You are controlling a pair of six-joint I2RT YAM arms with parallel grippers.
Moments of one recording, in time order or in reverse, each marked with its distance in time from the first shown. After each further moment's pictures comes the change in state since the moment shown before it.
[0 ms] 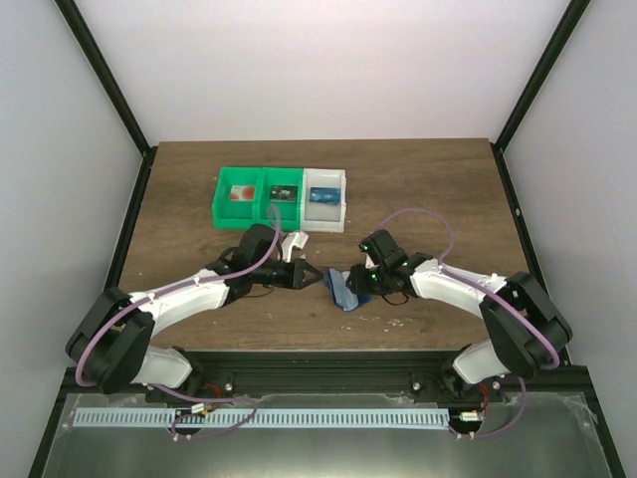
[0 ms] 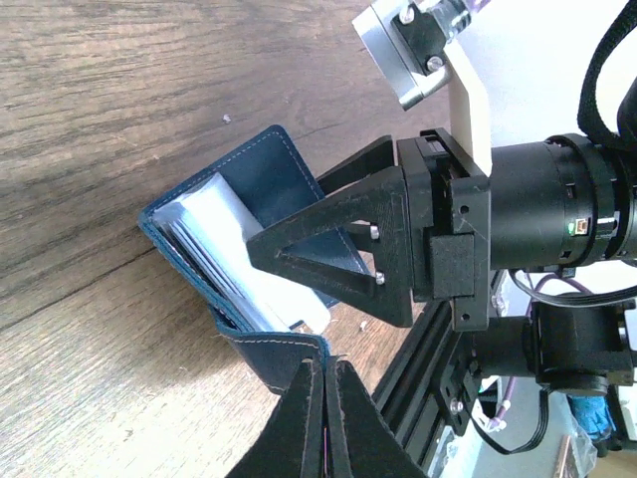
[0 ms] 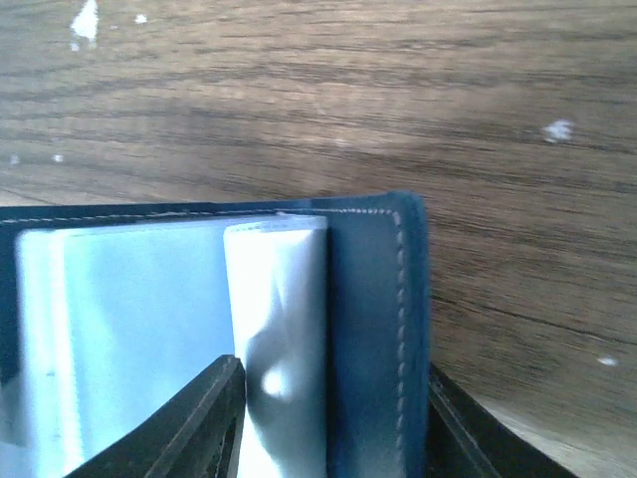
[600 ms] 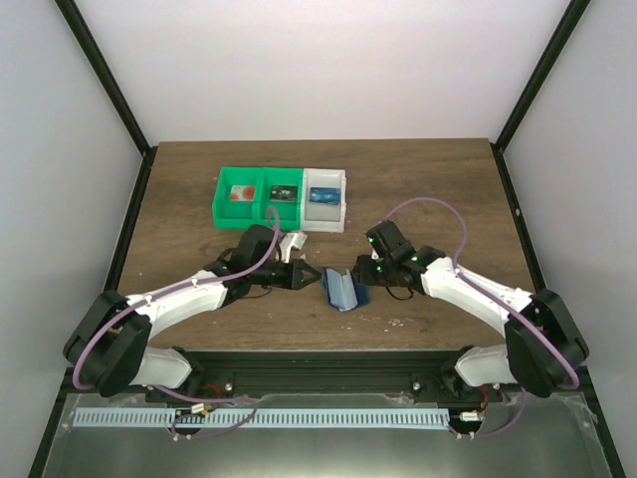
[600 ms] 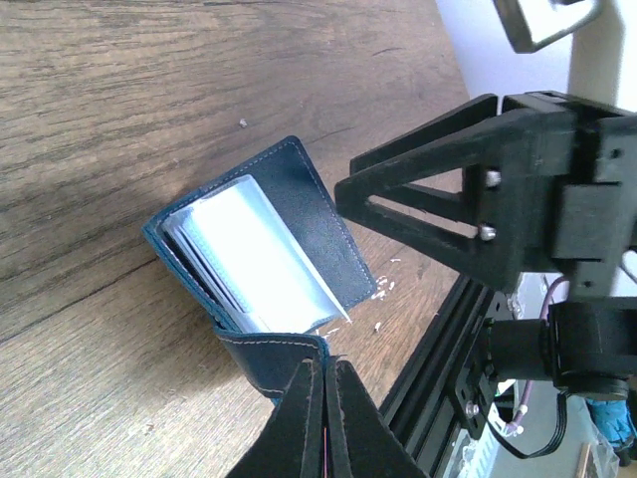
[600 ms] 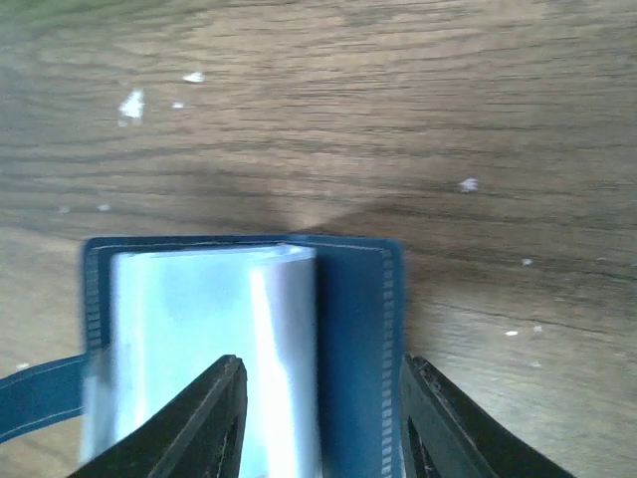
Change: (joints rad) left arm 0.000 -0.023 -0.006 -0.028 -0.038 0.026; right arm 0.000 -0.101 0.078 -0.183 0.143 0.008
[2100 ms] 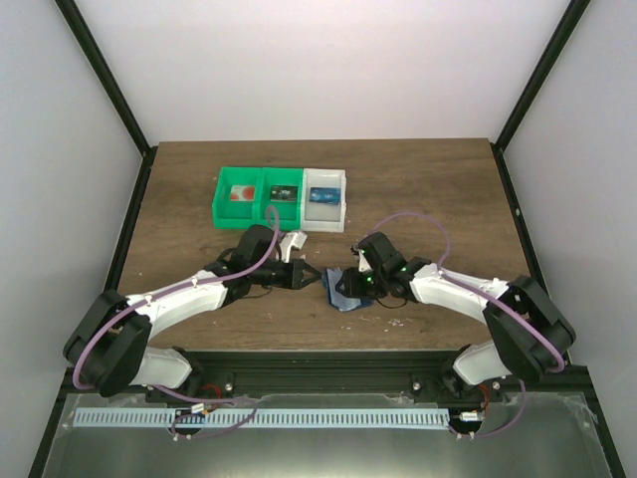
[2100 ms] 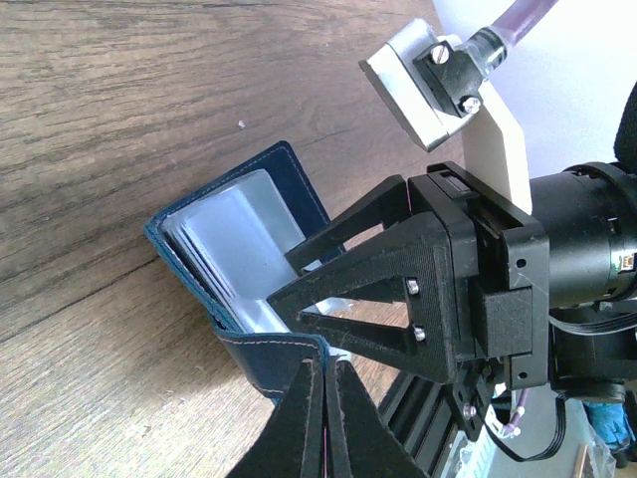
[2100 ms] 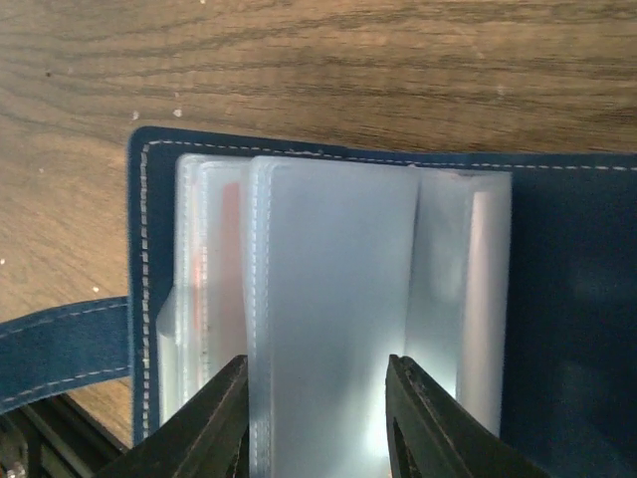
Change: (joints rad) left arm 0.000 0.000 0.000 0.005 0.001 -0.008; right arm 0.046 0.075 -0.100 0.245 -0.256 0.056
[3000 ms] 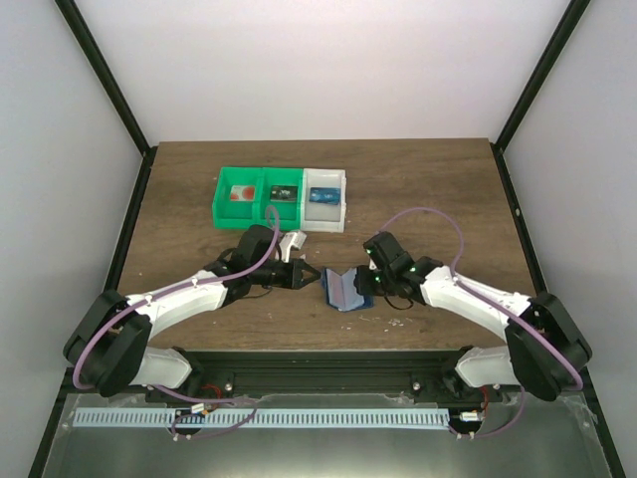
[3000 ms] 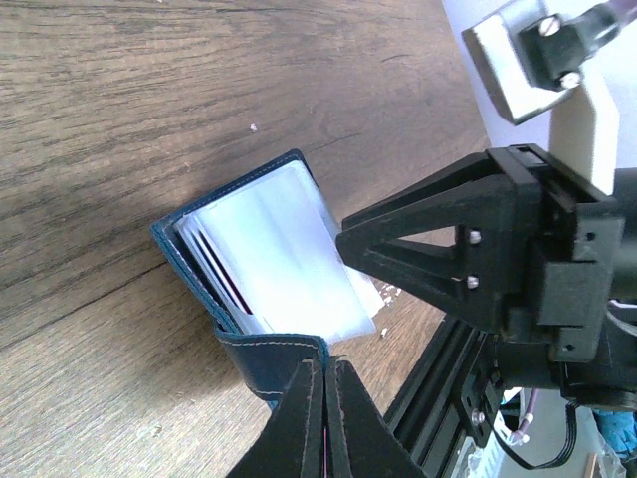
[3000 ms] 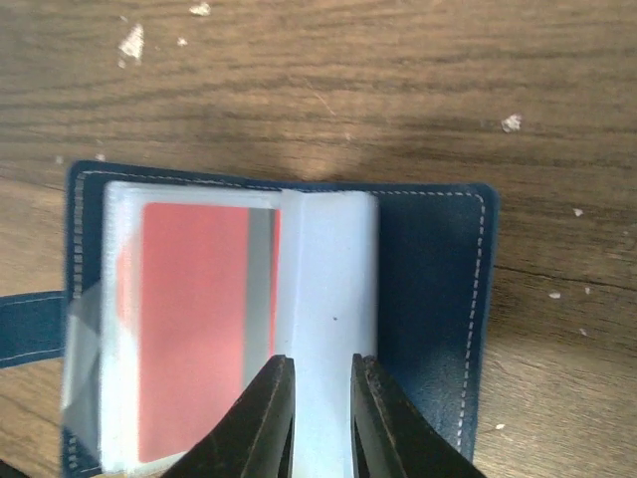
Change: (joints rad) left arm 0.000 0.001 0.000 -0.005 -0.019 0.001; right arm 0.000 -0.100 0.017 -0.176 0.220 -0.029
